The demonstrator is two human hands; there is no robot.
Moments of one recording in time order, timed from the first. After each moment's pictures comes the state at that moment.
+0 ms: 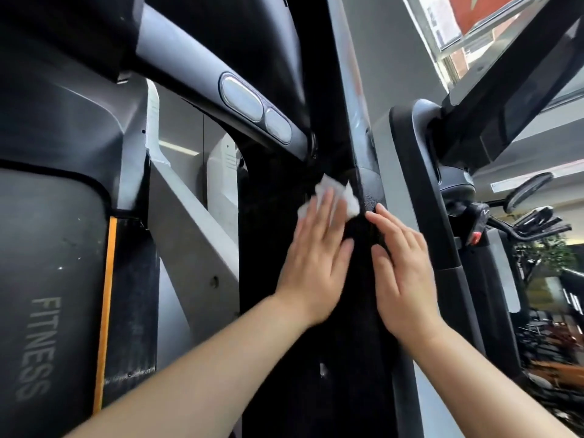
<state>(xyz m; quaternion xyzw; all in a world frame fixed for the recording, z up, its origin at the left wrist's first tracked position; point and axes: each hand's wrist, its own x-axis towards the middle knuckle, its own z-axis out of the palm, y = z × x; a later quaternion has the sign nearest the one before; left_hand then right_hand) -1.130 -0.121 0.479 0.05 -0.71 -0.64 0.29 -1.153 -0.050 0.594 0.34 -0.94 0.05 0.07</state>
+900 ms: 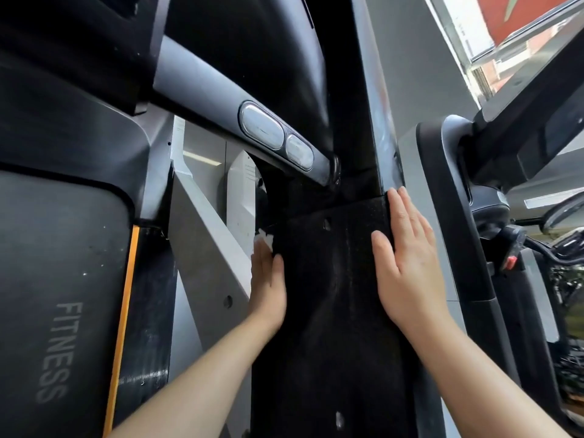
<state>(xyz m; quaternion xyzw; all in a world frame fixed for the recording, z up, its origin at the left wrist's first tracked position) -1.142 -0.129 0.396 0.29 -0.47 -0.83 0.10 -1.187 -0.093 0.583 0.27 -0.96 0.02 0.02</state>
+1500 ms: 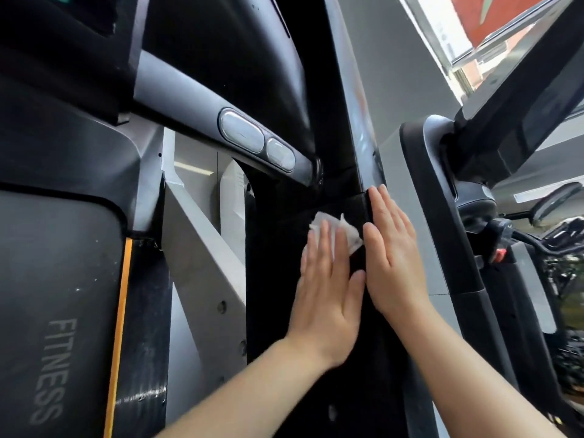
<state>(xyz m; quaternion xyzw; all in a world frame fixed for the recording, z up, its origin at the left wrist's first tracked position) -1.119 -0.119 0.496 0.09 -0.70 -0.68 0.19 -1.188 -0.088 0.579 0.28 -0.96 0.08 0.02</state>
